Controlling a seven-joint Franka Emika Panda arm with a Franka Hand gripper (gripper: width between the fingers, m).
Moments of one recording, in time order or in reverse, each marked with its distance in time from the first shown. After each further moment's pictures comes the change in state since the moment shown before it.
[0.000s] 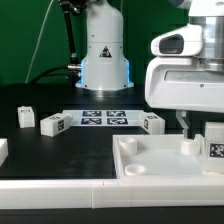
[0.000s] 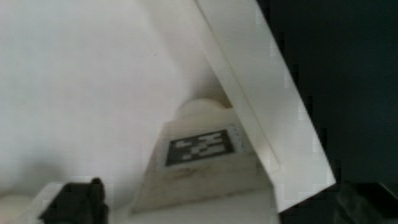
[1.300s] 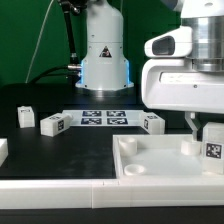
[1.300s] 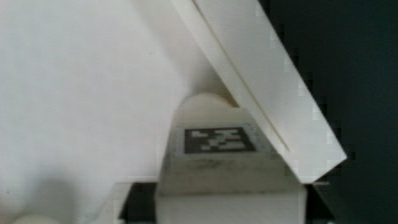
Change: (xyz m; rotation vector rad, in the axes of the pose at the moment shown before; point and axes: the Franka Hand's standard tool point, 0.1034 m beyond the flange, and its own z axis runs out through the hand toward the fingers) arm 0.003 0.005 0.001 0.048 0.021 0.275
